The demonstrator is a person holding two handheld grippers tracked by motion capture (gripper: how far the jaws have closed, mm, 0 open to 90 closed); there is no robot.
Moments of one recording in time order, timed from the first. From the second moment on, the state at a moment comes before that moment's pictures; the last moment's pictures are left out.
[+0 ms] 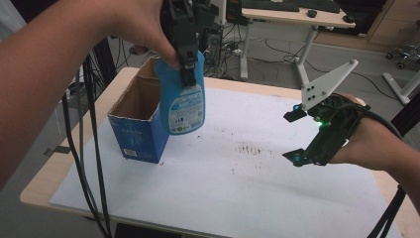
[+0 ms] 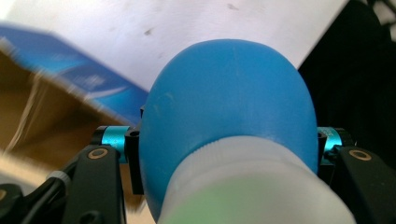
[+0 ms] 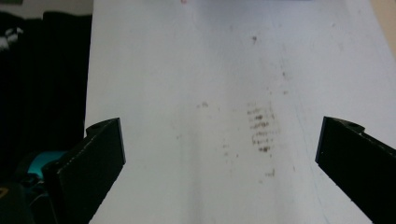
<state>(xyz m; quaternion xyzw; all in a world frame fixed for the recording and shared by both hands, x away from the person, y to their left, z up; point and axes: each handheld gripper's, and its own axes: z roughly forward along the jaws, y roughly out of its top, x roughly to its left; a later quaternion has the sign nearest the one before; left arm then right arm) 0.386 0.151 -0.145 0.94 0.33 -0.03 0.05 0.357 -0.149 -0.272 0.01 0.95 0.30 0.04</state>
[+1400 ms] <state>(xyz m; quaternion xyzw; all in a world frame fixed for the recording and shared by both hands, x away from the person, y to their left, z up) 0.426 0.253 -0.200 0.84 0.54 -0.02 0.02 0.364 -0.151 -0.271 0.02 0.97 0.25 0.05</state>
